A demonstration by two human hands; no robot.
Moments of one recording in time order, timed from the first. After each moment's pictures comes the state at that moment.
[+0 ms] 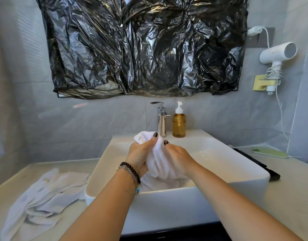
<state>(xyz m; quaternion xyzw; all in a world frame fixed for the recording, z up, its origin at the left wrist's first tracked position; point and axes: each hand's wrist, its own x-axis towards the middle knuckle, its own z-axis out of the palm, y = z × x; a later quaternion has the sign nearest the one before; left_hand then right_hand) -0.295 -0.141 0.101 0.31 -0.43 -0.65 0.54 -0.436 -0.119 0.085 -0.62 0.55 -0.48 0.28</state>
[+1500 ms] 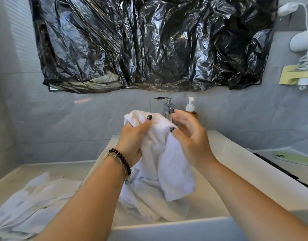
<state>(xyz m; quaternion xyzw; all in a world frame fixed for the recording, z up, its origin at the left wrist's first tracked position) -0.289 -0.196 0.138 0.30 -0.50 -0.57 0.58 -0.445 -0.168 0.114 -0.63 0.39 -0.66 0.13</state>
